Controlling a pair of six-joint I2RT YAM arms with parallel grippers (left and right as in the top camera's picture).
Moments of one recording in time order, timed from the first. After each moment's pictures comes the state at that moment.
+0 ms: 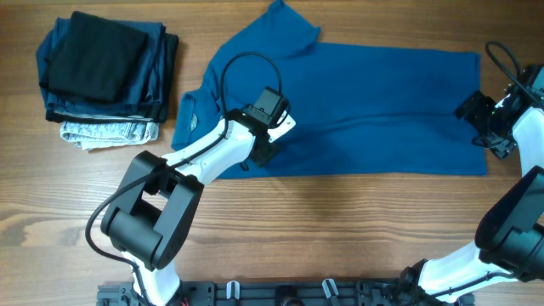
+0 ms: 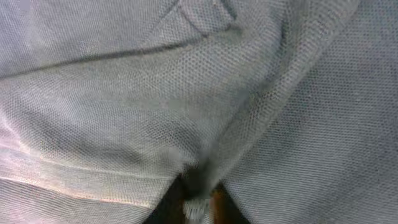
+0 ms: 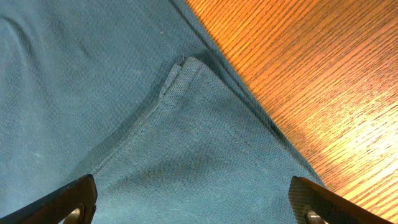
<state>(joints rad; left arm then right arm) -0.58 1.92 1.19 -0.59 -0.13 0.30 -0.50 1.80 1.27 -0.69 -0.05 0.31</state>
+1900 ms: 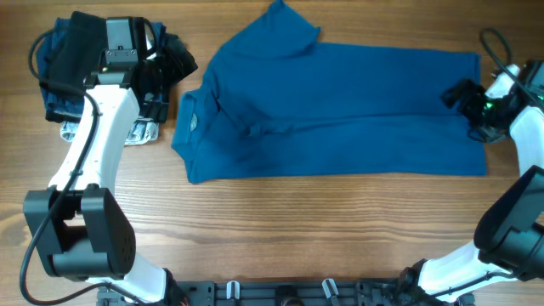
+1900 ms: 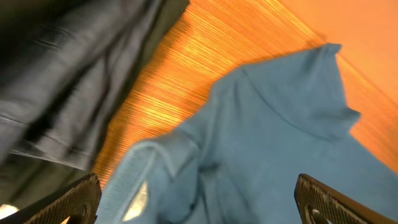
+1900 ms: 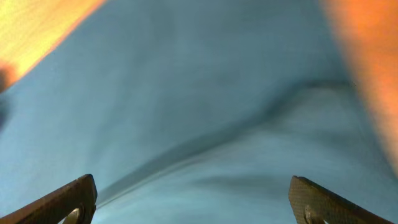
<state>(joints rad) 0.01 1.76 1.41 -0.58 0.14 -0.55 -0.46 1.80 1.27 -0.60 -0.40 0.14</state>
